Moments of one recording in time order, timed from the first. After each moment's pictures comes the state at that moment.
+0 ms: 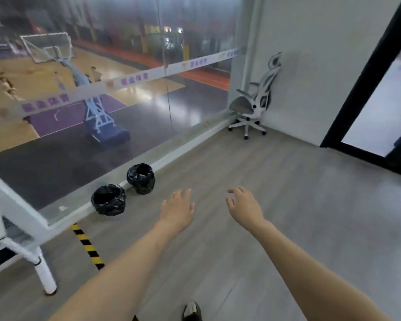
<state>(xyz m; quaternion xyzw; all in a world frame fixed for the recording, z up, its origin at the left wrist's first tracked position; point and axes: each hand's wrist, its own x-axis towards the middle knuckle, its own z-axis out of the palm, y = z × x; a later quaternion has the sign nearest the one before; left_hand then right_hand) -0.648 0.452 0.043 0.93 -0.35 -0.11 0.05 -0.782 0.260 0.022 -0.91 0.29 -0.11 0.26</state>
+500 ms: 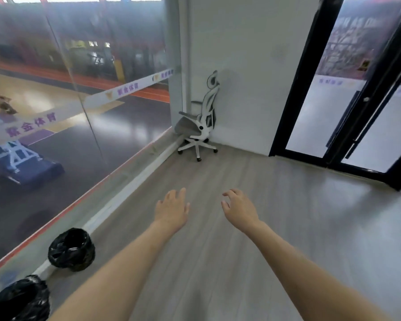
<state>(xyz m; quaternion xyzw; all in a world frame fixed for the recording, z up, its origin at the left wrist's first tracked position) -0.416 0.069 0.068 0.86 -0.49 -0.09 0.07 -0.610 -0.067 0.063 -0.88 0.41 -0.14 0.21</state>
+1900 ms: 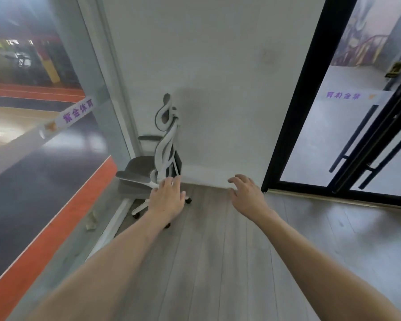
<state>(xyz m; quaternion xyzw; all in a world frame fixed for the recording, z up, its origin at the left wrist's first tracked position) 0.047 -0.917 0.080 0.80 -0.60 -0.03 0.07 -0.204 -1.019 0.066 -0.84 0.50 -0.17 0.15</state>
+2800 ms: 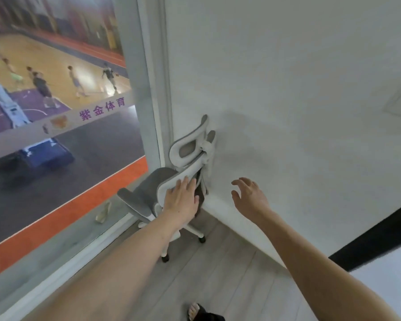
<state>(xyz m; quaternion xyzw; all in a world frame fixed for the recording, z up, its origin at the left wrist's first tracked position) 0.158 -1.351 0.023 0.89 -0.45 -0.06 0.05 -0.009 -1.531 0.031 -0.93 0.31 -0.09 0.17</state>
